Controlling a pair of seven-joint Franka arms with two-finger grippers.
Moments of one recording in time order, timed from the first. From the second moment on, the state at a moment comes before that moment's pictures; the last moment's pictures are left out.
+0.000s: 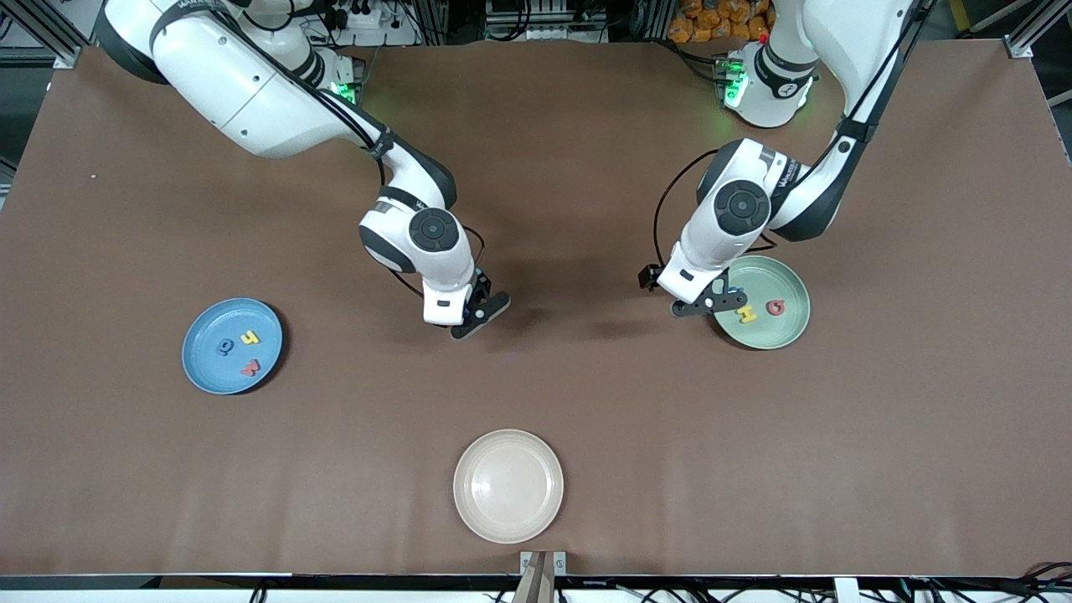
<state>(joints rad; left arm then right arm) -0.26 0.33 -0.26 -2.10 0.02 2.37 -0.66 0.07 0.76 0.60 -1.82 -0.68 2.39 0.37</state>
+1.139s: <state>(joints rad) -0.29 0.32 -0.26 -2.05 0.02 2.37 -0.76 -0.14 0.55 0.44 -1.78 -0.67 1.98 0.48</state>
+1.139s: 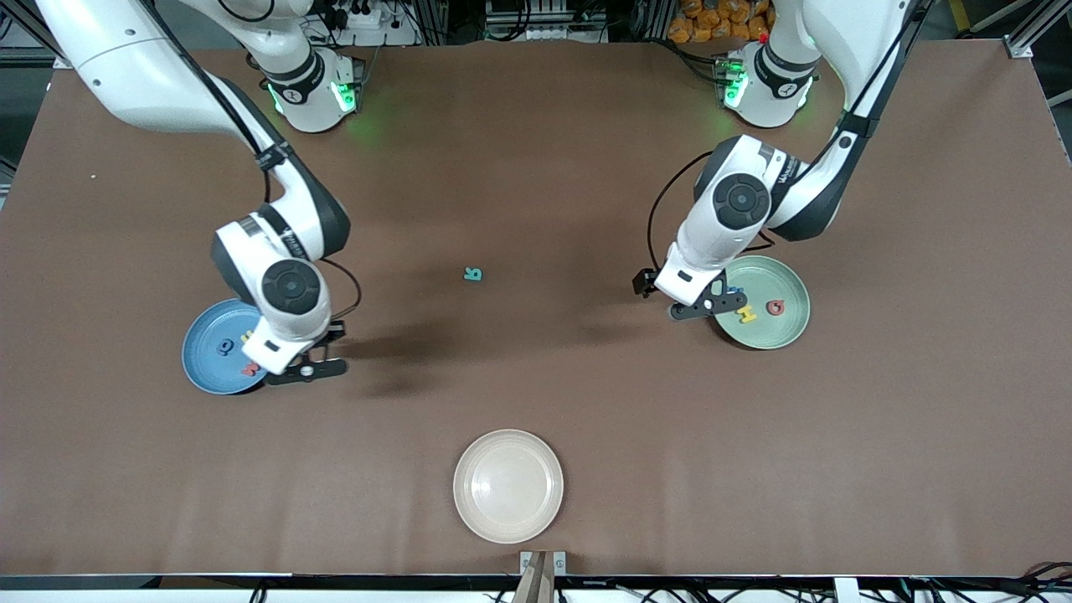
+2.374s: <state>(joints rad) -0.80 0.73 -0.10 -1.59 0.02 2.37 -1.41 -0.18 0.42 0.23 -1.78 -0.42 2.04 0.44</state>
